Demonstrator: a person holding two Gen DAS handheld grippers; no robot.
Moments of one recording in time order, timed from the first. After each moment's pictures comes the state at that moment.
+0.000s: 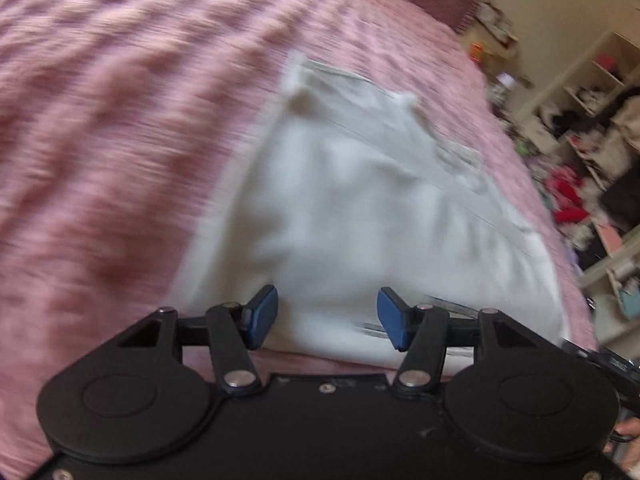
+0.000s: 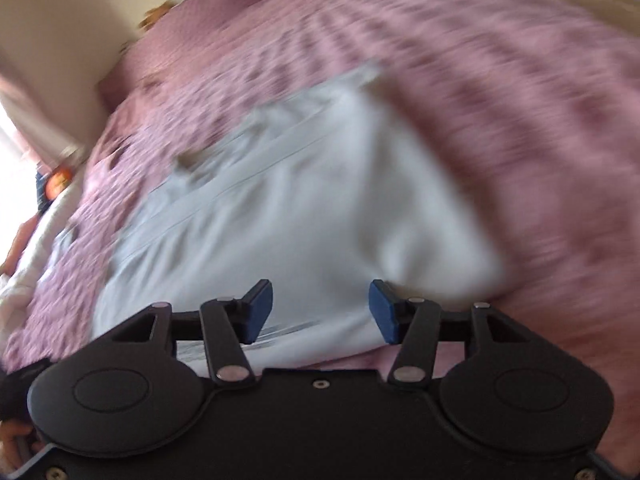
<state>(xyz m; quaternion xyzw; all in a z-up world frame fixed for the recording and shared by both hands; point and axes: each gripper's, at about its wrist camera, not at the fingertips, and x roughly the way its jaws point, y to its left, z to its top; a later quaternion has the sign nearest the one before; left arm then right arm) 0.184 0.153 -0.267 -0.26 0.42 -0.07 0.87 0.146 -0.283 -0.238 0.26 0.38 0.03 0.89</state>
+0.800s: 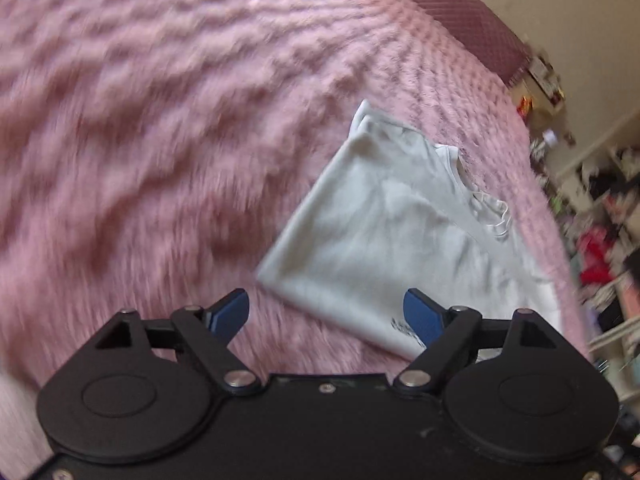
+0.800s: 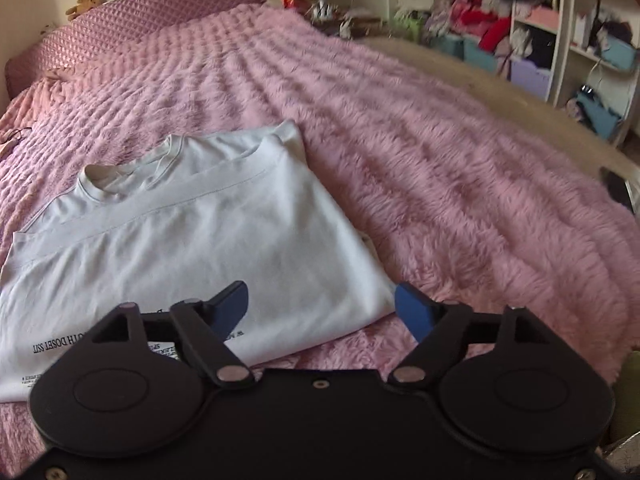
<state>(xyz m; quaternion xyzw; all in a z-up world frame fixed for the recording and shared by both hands) 0.137 0.168 -0.240 -0.33 0.39 0.02 0.86 0.119 -0.219 -0.189 0.11 0.36 -0.16 0.91</state>
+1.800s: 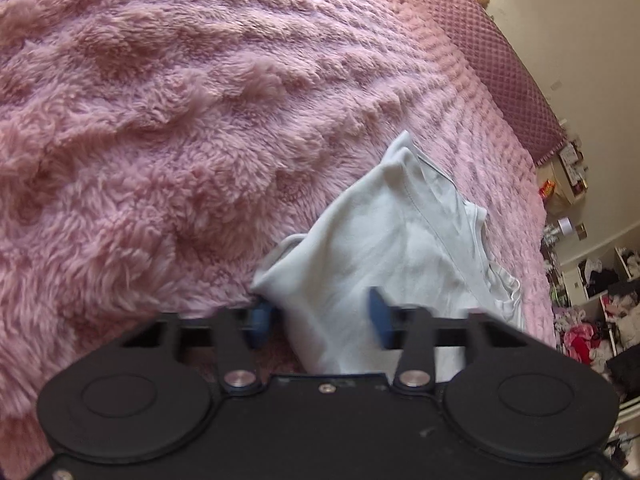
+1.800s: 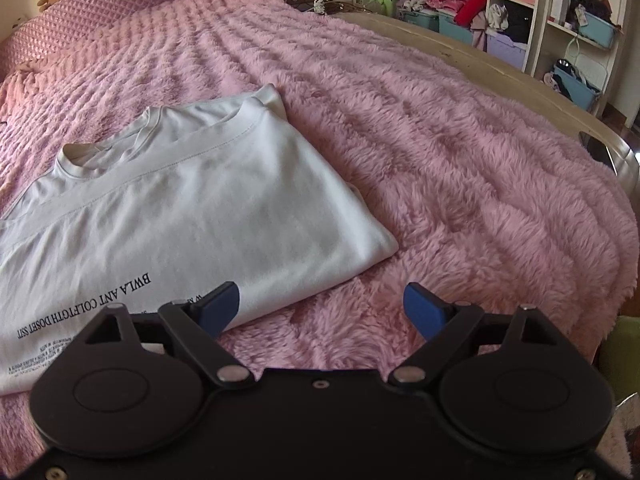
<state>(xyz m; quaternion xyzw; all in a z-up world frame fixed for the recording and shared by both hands) 0.169 0.160 -0.277 -0.42 0.34 0.08 0.84 0.111 -0.205 -0.203 0.12 0.39 -0.20 0.89</state>
